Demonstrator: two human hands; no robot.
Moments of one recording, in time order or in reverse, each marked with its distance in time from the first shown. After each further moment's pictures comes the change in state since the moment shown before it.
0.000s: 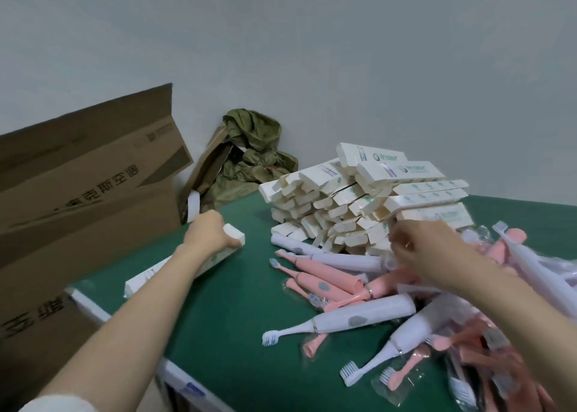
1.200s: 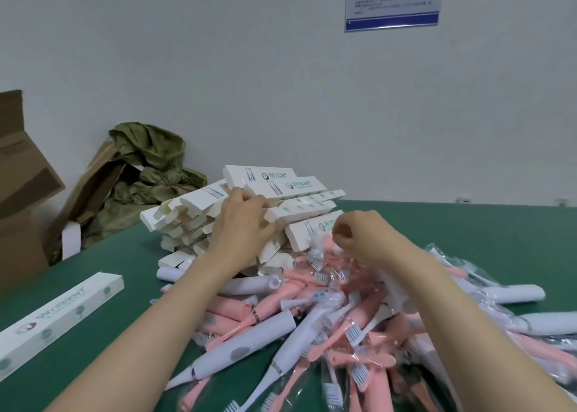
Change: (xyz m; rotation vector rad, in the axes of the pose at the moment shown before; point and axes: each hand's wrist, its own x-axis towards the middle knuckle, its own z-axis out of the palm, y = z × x) left_hand -0.053 0.200 0.023 -0.368 0.302 0.705; right_hand 0.001 0.064 -0.043 0.036 0.073 0.168
